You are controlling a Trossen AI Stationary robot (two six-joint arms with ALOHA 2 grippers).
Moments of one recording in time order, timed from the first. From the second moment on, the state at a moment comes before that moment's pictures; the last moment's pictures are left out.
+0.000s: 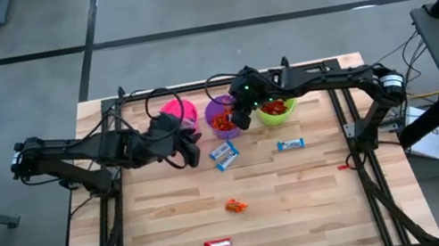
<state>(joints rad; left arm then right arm) -0.16 1.27 1.30 -0.67 -0.56 -0.72 -0.35 1.67 1.35 -0.49 0.02 0.14</state>
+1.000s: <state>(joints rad) -0.29 1.53 1.29 -0.78 0.02 -0.74 -0.35 1.41 1.35 -0.53 -0.03 0.16</state>
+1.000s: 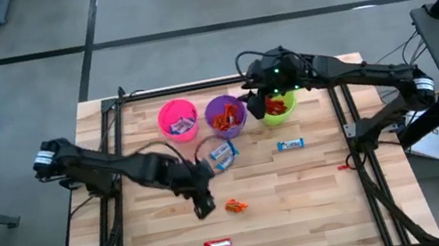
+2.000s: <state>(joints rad) -0.63 1.91 1.29 -0.69 0.01 -0.74 -0.34 1.40 1.35 -0.57 -0.03 0.11</state>
